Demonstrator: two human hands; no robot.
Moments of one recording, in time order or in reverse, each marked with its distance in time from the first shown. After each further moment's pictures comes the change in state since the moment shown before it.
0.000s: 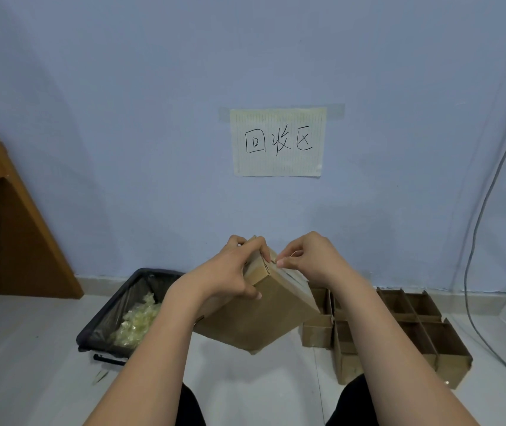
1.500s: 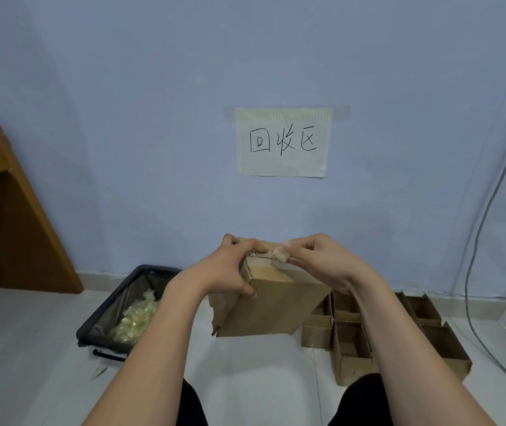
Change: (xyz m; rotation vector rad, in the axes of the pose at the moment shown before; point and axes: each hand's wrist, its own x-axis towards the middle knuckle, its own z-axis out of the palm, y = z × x) left_hand 0.001 -0.013 -0.004 0.000 -0.010 -0.103; right_hand -0.002 0.009 -0.007 0.421 -0.228 -0.054
